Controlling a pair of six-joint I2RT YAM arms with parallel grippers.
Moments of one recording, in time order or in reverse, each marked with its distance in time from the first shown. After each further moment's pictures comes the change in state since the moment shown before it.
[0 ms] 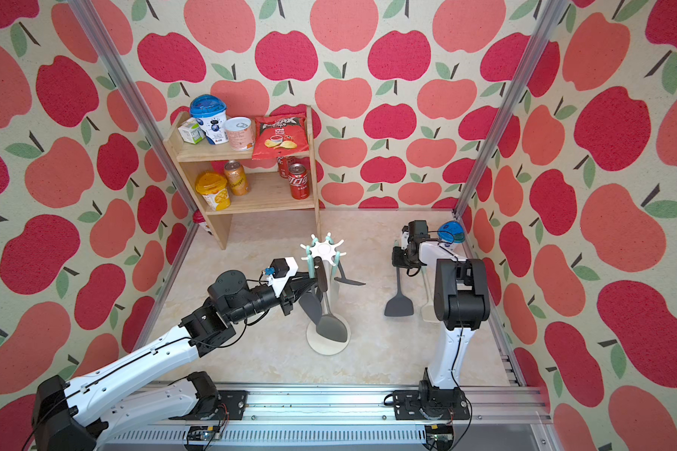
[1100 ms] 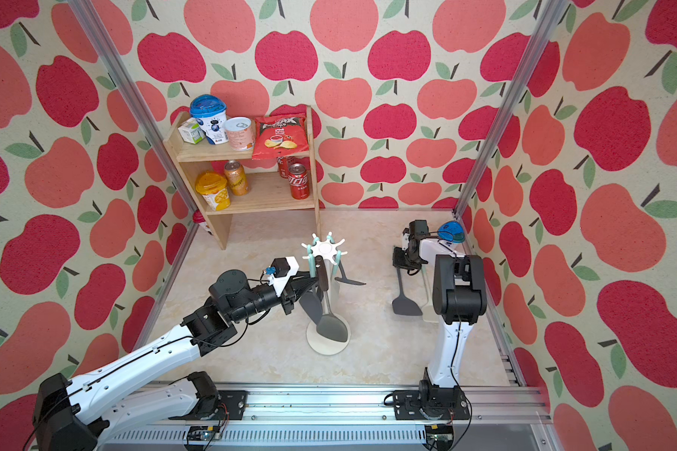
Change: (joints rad) left arm 0.000 0.013 0.000 0.019 0.001 0.000; right arm -0.015 0.052 0.059 -0.078 -0.029 0.021
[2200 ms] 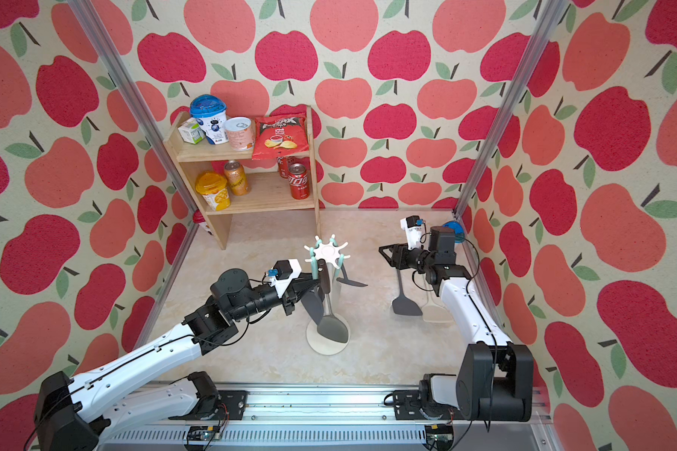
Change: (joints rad) left arm 0.000 0.018 0.011 0.003 0.049 0.045; right arm 0.002 -0.725 -0.438 0.332 -0.495 0.008
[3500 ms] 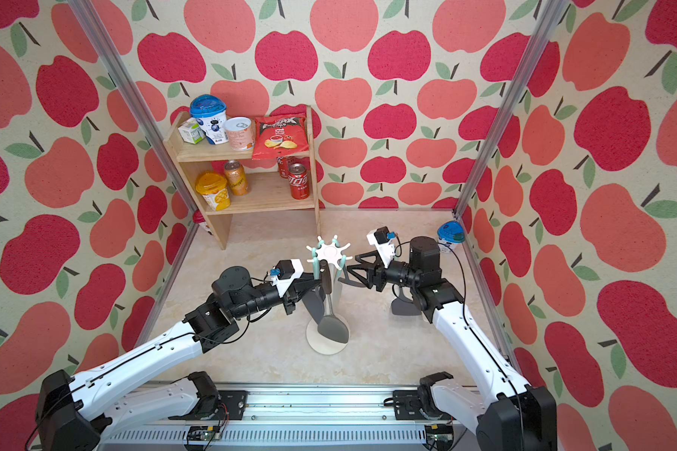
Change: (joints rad) left arm 0.000 0.008 0.019 -0.019 0.025 0.022; right arm 0.284 -0.231 -0.094 0.097 -0.137 -0.085
